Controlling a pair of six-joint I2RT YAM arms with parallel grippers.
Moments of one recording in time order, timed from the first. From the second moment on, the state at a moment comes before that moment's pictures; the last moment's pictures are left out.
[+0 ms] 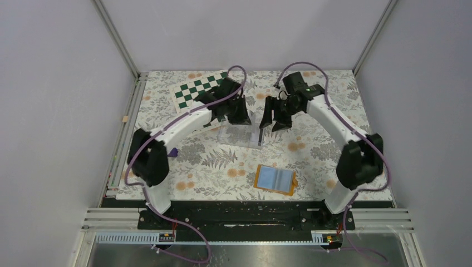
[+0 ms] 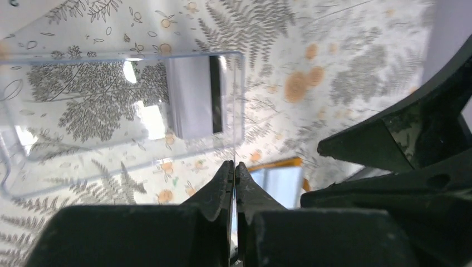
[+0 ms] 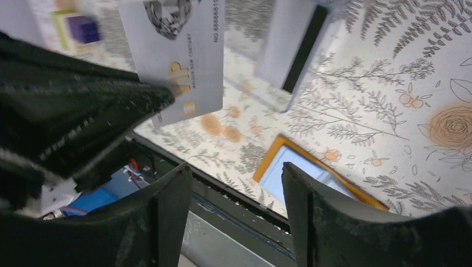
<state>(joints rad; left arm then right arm) -0.64 1.88 1.59 -0.63 0.21 -0.68 0.38 1.79 1.52 -0.93 -0.44 0.42</state>
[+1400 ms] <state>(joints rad) -0.55 1.18 0.81 0.17 0.82 -1.26 0.38 1.26 0.80 0.25 -1.13 1.28</state>
